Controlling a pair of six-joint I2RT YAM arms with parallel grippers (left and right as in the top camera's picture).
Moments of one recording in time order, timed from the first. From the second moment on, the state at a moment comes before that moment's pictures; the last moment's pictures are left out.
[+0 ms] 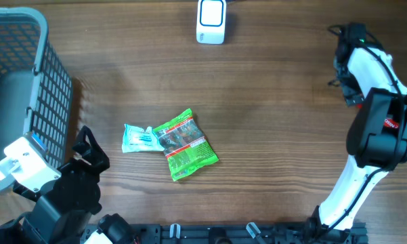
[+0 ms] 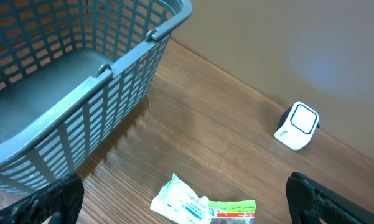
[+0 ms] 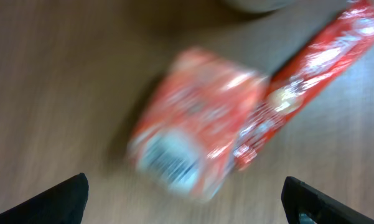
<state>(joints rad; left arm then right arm) -0.76 0.68 1.32 -1.43 -0.89 -1.03 -0.16 2.15 1.61 -0.85 0.55 1.20</state>
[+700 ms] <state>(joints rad) -0.76 0.68 1.32 -1.43 -0.89 -1.03 0.31 1.86 1.34 -0.75 -0.62 0.12</state>
